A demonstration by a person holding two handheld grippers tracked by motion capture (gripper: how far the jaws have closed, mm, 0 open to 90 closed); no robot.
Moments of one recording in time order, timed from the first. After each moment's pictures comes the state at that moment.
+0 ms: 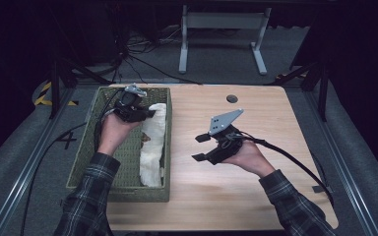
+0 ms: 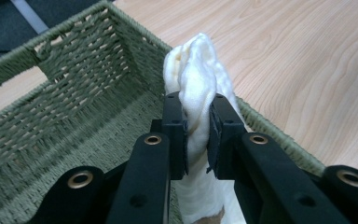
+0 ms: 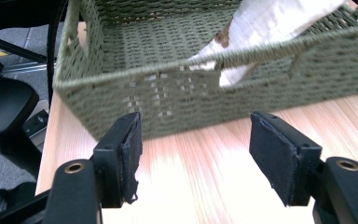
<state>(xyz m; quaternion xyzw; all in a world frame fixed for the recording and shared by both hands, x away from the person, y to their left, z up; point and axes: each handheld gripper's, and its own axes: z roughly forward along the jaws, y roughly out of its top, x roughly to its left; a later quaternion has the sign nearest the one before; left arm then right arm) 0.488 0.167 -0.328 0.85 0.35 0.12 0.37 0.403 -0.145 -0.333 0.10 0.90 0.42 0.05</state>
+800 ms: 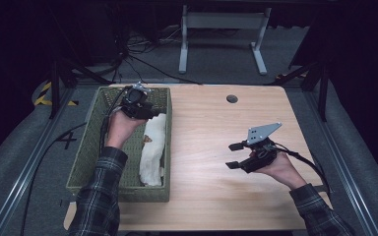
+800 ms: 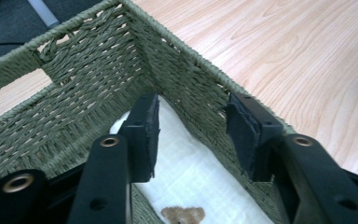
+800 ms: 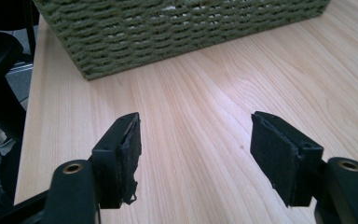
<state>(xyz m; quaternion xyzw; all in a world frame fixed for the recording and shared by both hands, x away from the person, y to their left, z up) 0.508 0.156 -0.339 0.85 0.36 0.13 0.36 0.392 -0.239 -0.372 0.16 0.89 0.42 0.05</state>
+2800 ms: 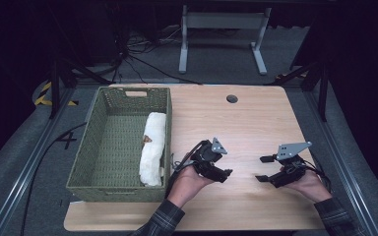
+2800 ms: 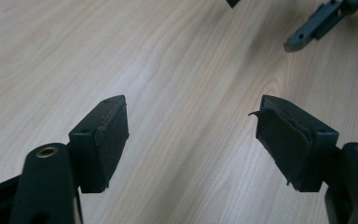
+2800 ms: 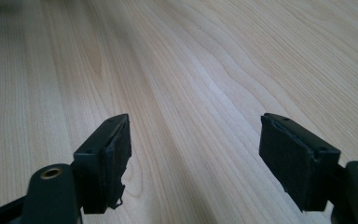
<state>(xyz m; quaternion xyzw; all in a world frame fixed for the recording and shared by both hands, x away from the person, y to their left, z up) 0.369 -0.037 -0.404 0.89 0.23 0.05 0.38 0.368 -0.331 -0.421 0.22 0.90 0.38 0.08</state>
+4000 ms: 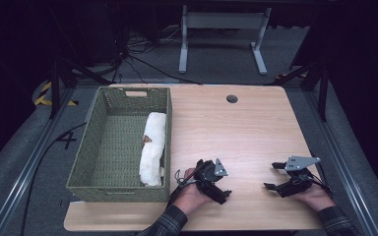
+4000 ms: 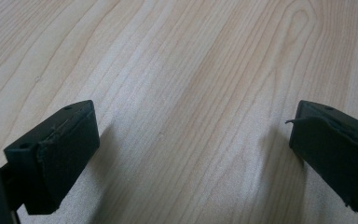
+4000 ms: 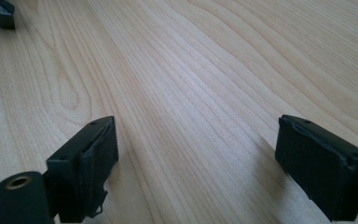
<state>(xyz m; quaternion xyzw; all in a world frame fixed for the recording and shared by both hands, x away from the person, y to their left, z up) 0.355 -0.047 -0.474 0.91 0.19 0.07 0.36 0.351 -0.366 -0.468 0.27 0.88 0.37 0.13</state>
